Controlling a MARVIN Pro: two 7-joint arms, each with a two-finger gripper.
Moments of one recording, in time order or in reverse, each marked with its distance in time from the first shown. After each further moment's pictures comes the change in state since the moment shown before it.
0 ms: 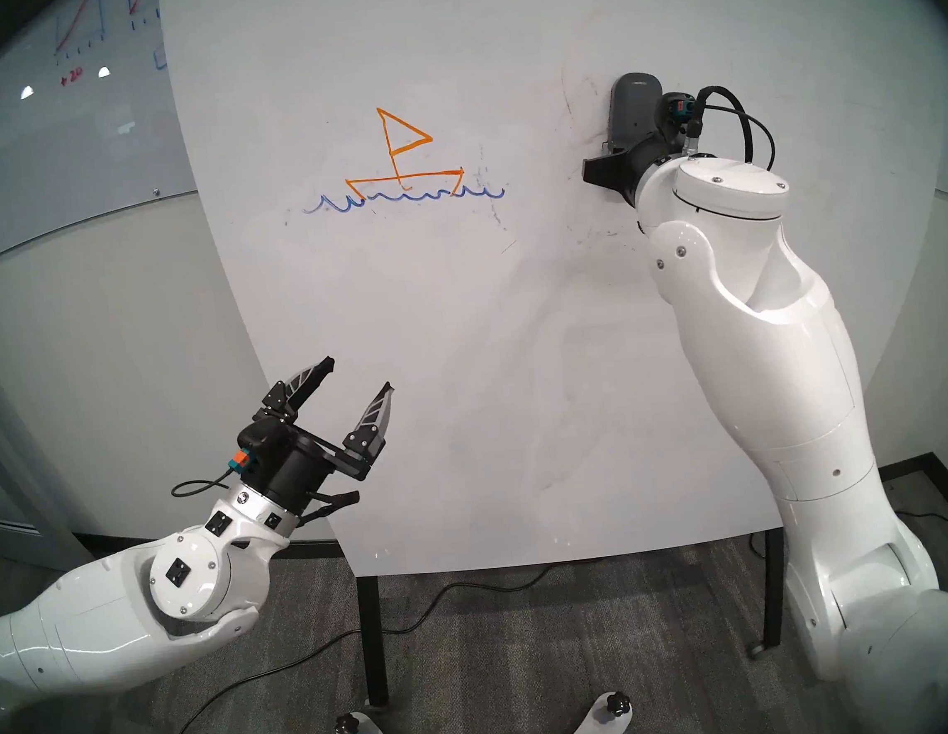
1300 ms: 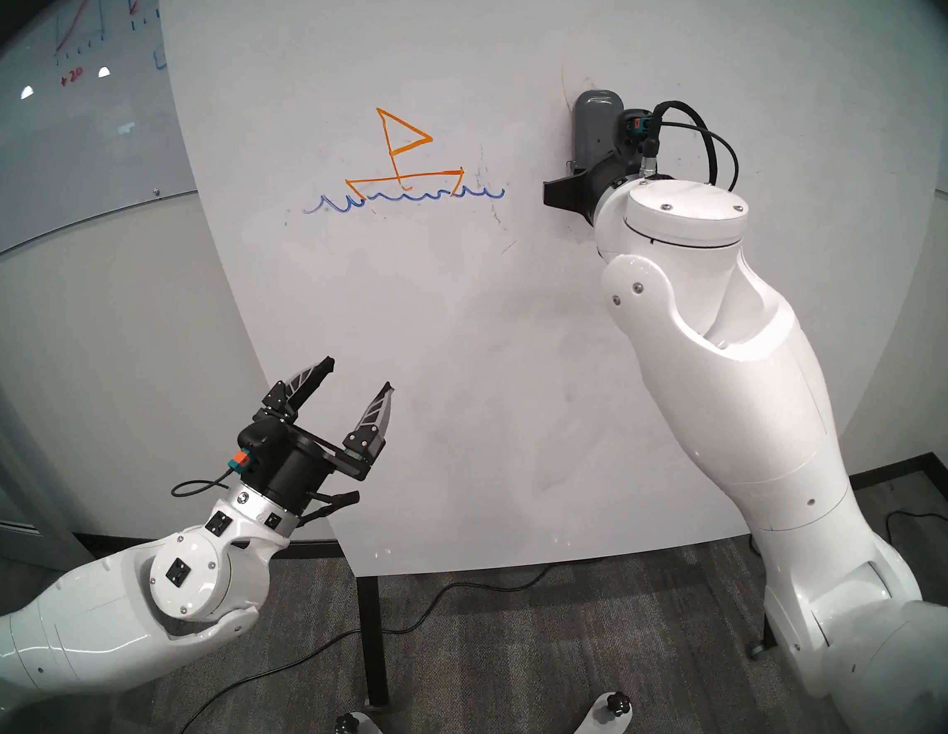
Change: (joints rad) left arm -0.001 0.000 0.002 0.000 0.000 0.000 0.001; right arm -0.026 -0.057 -0.094 -0.069 -0.019 0.033 -0.093
